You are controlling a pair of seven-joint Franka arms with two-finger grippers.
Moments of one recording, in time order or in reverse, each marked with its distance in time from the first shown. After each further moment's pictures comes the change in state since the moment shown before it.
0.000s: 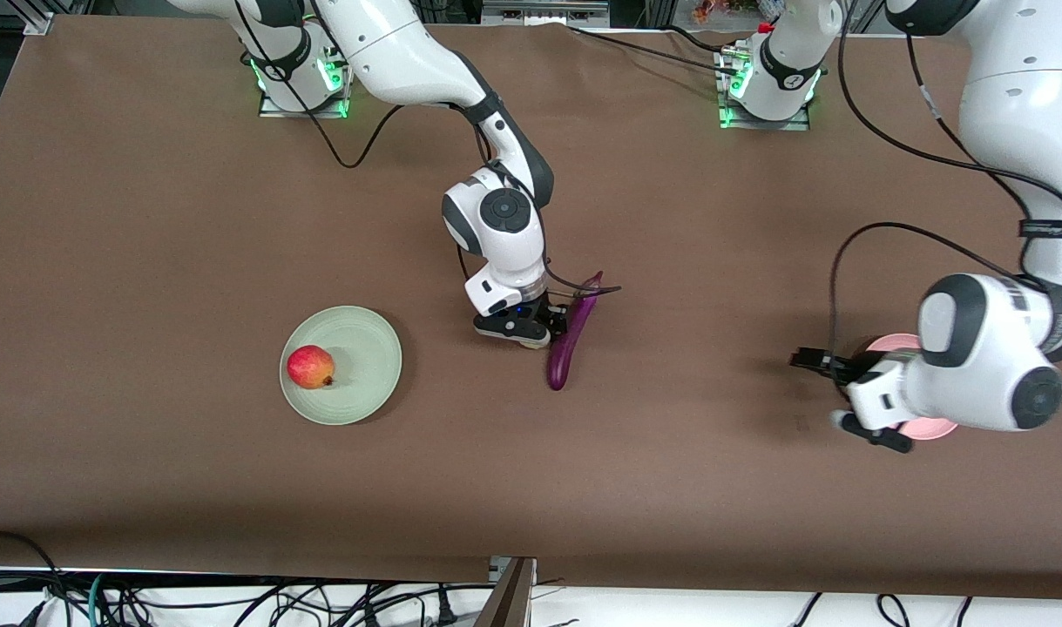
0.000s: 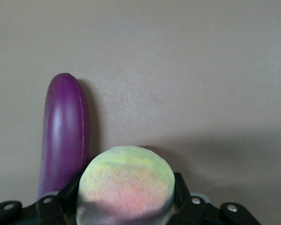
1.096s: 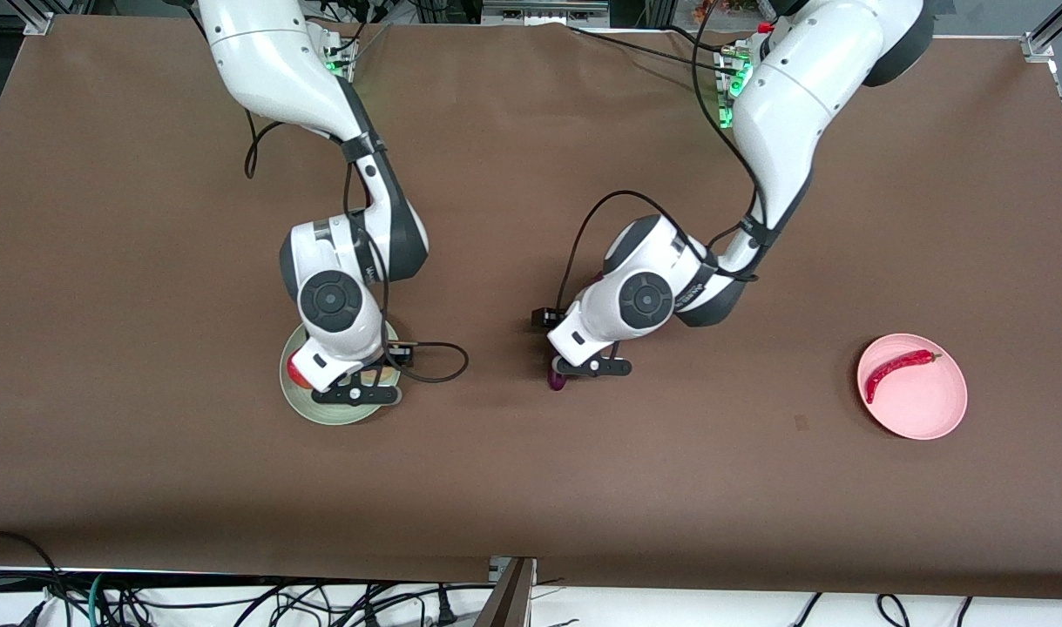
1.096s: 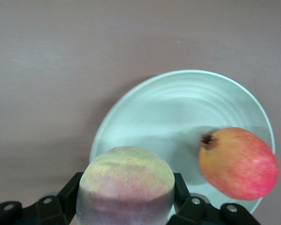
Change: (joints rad) left arm -0.489 0.126 -0.083 -0.078 -0.003 0.469 -0.770; right arm -0.260 -0.143 -0.141 -0.051 -0.003 -0.419 -0.628
